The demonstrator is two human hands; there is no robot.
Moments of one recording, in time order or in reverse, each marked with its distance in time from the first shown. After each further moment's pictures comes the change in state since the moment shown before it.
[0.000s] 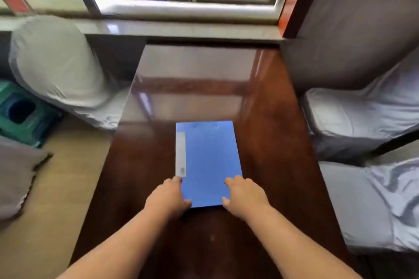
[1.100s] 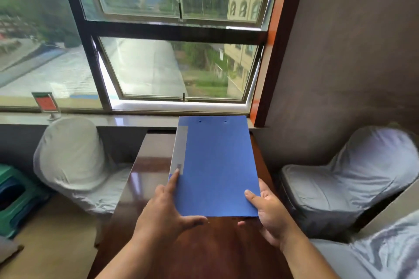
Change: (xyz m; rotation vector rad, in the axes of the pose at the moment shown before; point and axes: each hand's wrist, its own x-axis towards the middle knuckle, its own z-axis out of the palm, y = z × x) left_hand -0.119 0.086 -0.187 -0.280 0.453 0.419; right_hand -0.100 0.024 -0.215 1.630 0.327 -0.229
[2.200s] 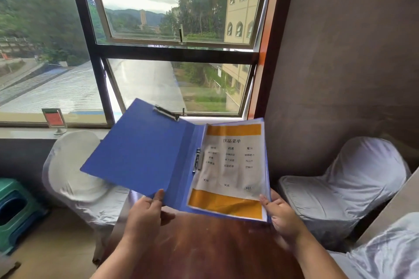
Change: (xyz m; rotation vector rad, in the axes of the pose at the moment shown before) left_hand -0.024 -0.021 -0.018 -0.713 0.267 -0.216; right_hand -0.049 -0.018 -0.030 0.138 0.050 -0.005
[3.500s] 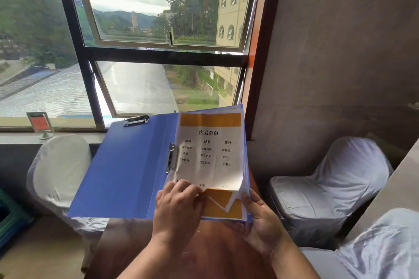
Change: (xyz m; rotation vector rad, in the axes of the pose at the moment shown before) left_hand -0.053 0.048 0.071 0.726 0.091 0.846; right_hand -0.013 0.006 0.030 0.365 -0.082 0.065
